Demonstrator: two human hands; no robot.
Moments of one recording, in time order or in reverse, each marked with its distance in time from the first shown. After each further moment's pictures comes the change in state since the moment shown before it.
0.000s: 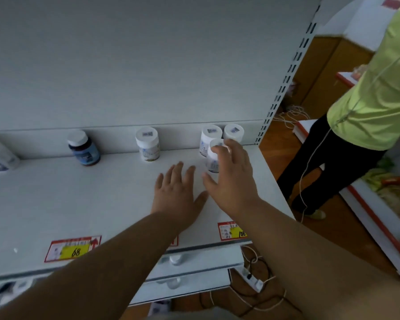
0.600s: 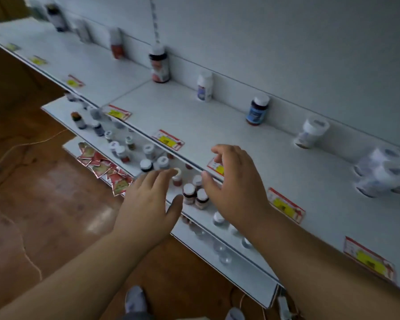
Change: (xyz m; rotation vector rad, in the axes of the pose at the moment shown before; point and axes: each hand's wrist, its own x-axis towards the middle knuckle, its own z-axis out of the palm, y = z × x) left_hand -0.304 -0.117 -0.060 -0.029 0.431 -0.607; right_hand -0.110 -0.218 0.021 0.506 -0.299 -0.684
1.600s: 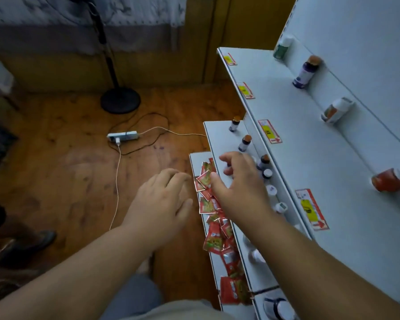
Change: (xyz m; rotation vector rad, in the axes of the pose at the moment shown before) left_hand 0.122 -0.543 -0.165 0.008 0.188 -0.656; right_hand 0.386 -0.338 0.472 0.288 -0.583 -0.263
